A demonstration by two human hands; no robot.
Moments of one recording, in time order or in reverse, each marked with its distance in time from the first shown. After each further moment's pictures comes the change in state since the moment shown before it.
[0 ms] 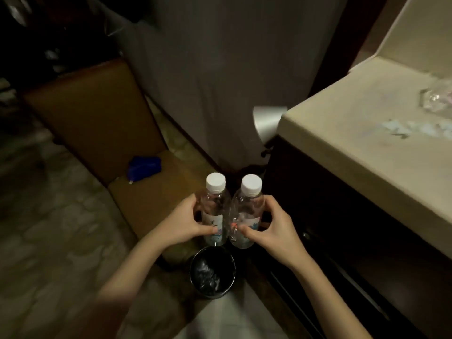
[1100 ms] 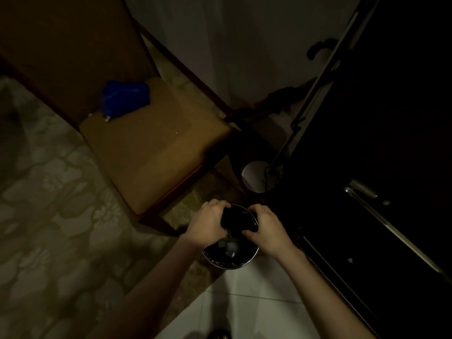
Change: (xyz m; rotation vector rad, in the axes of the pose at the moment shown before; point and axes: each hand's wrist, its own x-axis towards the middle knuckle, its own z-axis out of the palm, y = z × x) left_hand 0.105 -0.335 0.133 0.655 -0.105 -0.144; right_hand 0.057 0.319 0.196 -0.487 -0.224 0.286
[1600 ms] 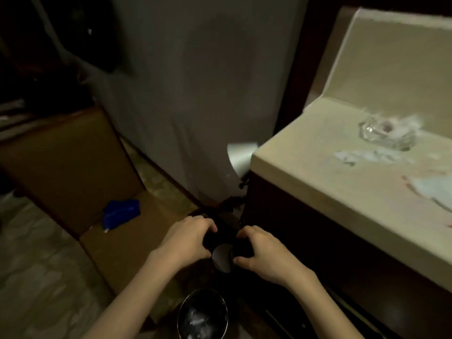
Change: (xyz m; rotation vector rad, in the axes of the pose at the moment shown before) left_hand -0.144 0.228 -0.337 0.272 0.114 0.278; right_hand -0.191 -0.187 -0.338 -0.178 0.139 -0.187
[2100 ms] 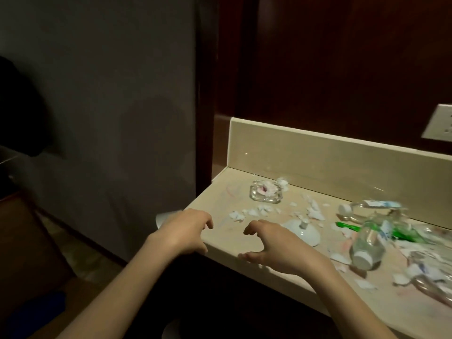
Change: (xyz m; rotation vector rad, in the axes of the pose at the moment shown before) left_hand 0.023 0.187 -0.151 0.136 0.039 0.255; right_hand -0.133 0.027 -0.201 -0.172 0.282 0.138
